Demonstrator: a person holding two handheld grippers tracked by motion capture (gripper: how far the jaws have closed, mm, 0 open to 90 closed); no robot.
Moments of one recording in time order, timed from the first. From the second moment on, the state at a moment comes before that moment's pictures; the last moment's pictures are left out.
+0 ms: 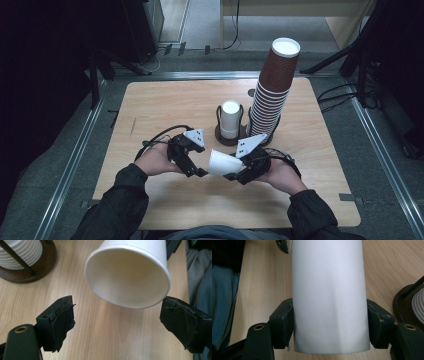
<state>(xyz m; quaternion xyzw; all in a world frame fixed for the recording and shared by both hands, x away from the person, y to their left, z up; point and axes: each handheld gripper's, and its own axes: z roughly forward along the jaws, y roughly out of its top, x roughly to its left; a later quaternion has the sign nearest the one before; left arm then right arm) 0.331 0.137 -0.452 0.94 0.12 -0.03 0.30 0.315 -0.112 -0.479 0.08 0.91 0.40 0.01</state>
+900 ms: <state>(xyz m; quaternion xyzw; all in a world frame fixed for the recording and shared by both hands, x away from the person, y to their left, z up) 0.328 0.127 -0.451 0.91 0.11 -0.07 0.40 0.313 -0.116 -0.471 0.07 0.88 0.46 -0.02</state>
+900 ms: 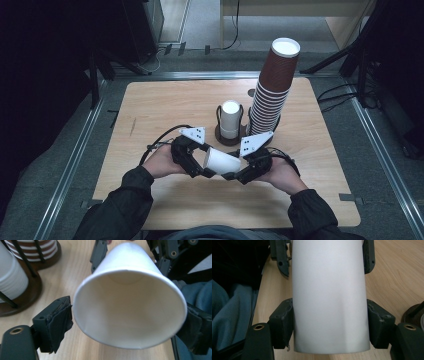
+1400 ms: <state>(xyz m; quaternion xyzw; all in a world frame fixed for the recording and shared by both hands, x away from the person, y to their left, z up) 0.328 0.129 -0.449 0.90 0.10 -0.07 0.41 0.313 -0.115 -0.471 0.08 0.88 0.46 -0.03</state>
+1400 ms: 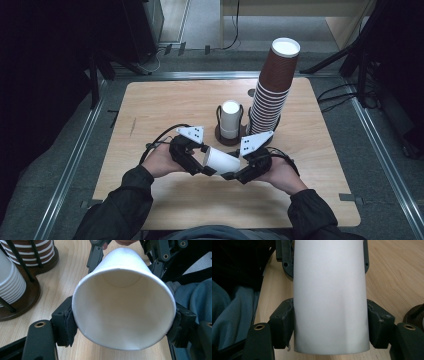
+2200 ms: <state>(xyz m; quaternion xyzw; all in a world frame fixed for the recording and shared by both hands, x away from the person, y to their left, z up) 0.327 0.136 -0.438 0.94 0.11 -0.04 0.33 0.318 -0.111 -0.482 0.13 0.91 0.40 -0.02</state>
